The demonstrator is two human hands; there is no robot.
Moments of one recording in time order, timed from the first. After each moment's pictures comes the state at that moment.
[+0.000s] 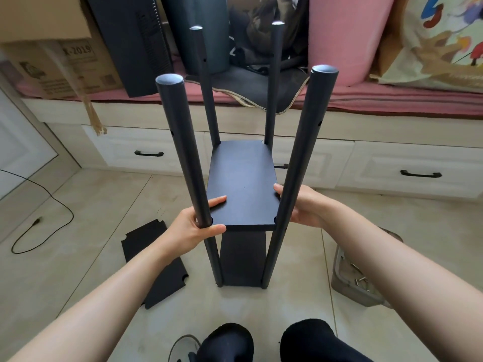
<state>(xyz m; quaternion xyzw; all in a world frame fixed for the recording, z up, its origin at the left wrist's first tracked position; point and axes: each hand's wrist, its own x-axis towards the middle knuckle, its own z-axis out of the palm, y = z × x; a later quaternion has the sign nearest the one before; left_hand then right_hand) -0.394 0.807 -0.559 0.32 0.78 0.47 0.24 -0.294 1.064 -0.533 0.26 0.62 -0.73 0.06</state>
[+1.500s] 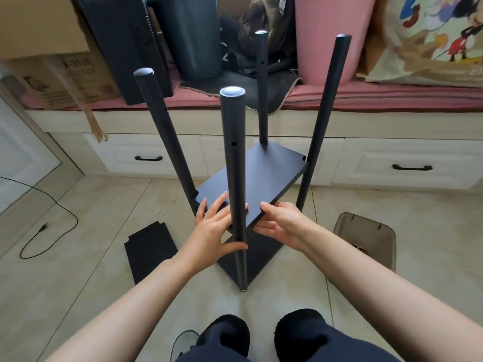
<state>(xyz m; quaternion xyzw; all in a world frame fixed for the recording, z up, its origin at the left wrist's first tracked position) -0.350 0.834 -0.574 0.52 0.83 0.22 -0.03 -0.265 1.016 -0.550 0.32 0.50 -0.81 0.00</state>
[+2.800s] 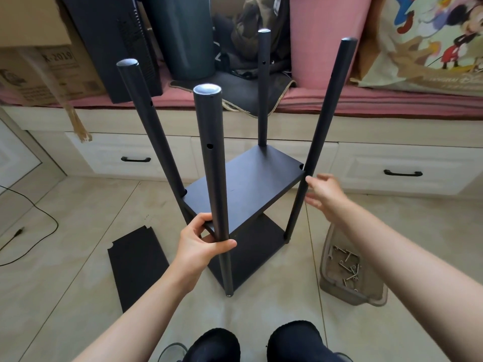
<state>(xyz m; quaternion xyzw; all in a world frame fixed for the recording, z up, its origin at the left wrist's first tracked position) -0.338 0.844 -0.582 0.18 0.69 0.67 0.21 -0.272 1.131 -0.542 0.44 0.59 -0.66 -0.18</state>
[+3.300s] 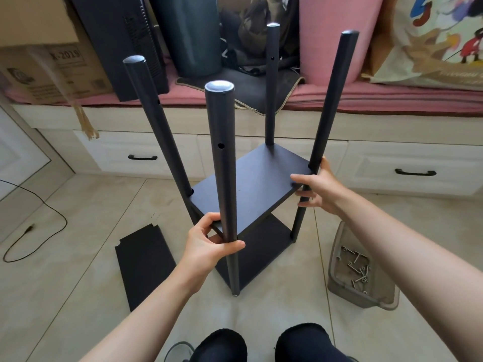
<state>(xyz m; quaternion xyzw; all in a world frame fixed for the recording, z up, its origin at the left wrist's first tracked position) -0.337 0.844 -0.576 0.18 0.70 0.66 0.23 -0.296 1.137 -0.547 0.33 0.64 -0.69 -0.10</state>
